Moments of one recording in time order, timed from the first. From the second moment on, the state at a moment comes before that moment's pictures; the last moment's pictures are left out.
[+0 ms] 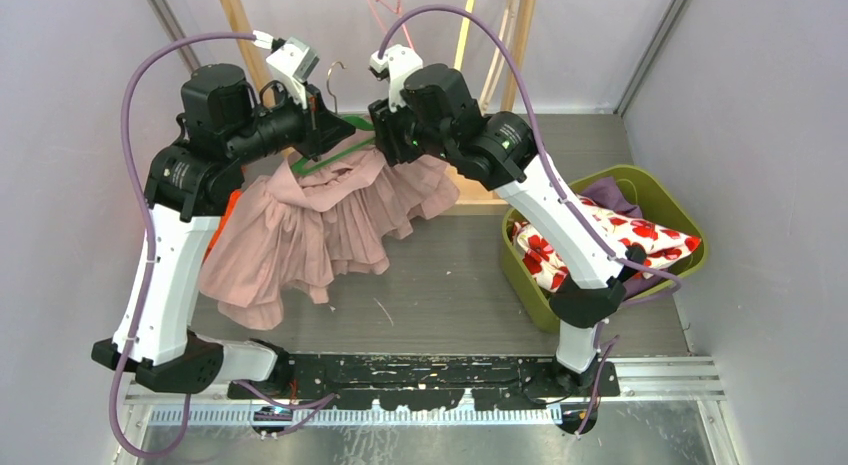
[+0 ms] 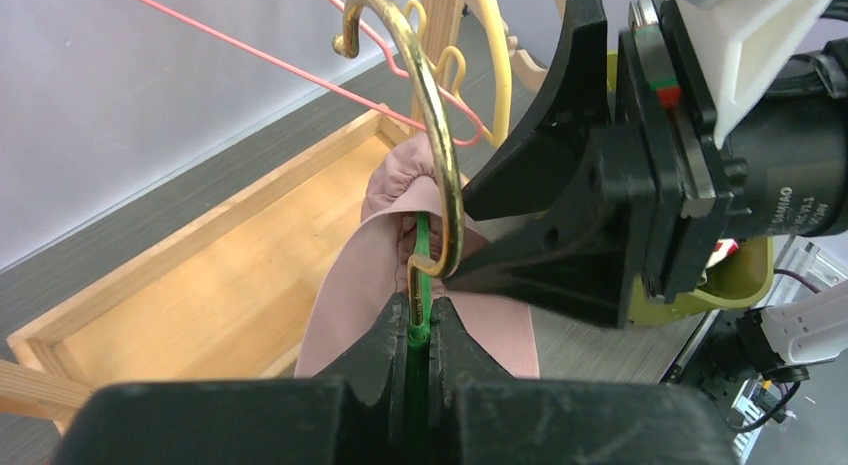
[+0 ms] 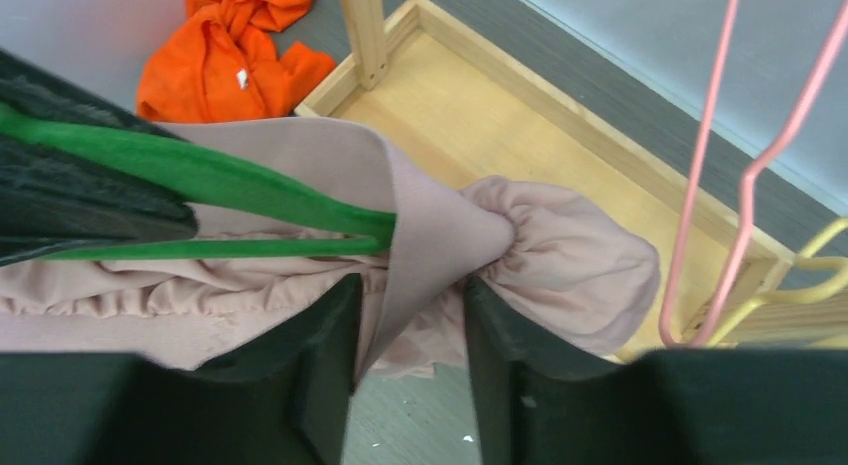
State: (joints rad) left arm -0.40 1.33 1.94 -0.85 0.41 -0.02; right arm 0.90 1.83 2.40 -0.99 0.17 0.12
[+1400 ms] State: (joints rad) left arm -0.41 1.09 1.94 -0.98 0.26 0.07; right arm 0.79 1.81 2.35 -0.81 0.21 0.12
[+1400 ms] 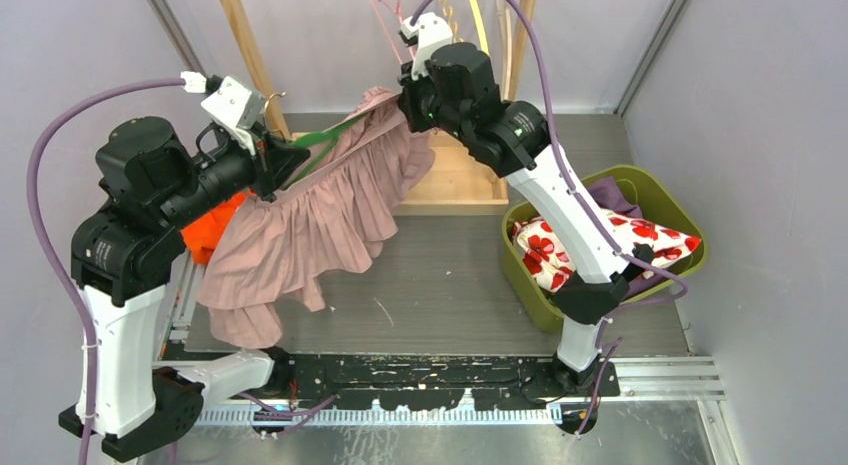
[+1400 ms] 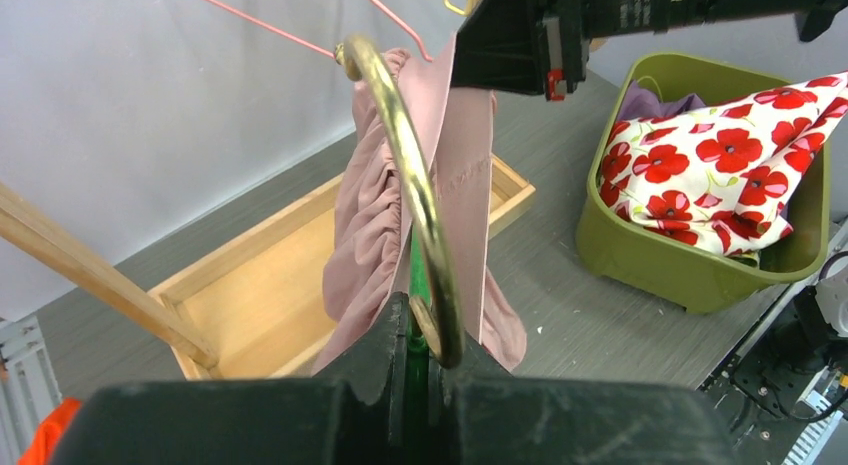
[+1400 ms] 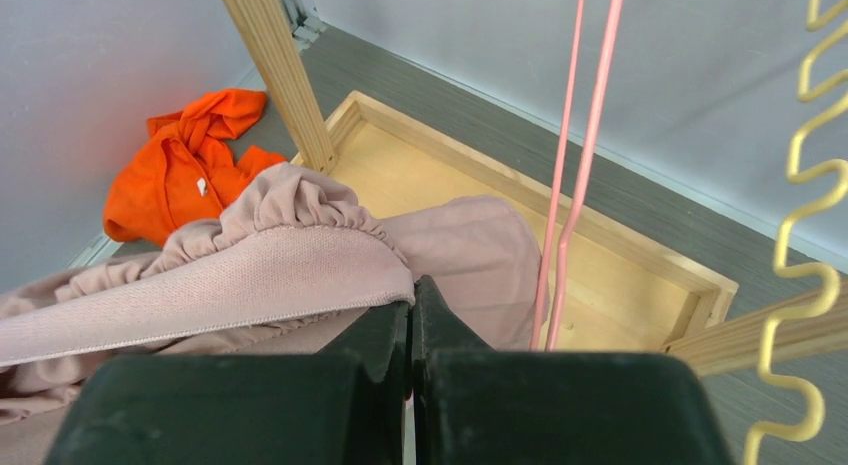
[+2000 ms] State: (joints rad) left arm -0.41 1.05 1.83 -0.97 0.36 0.03; right arm 0.74 1.84 2.48 -0.86 0.22 0.12
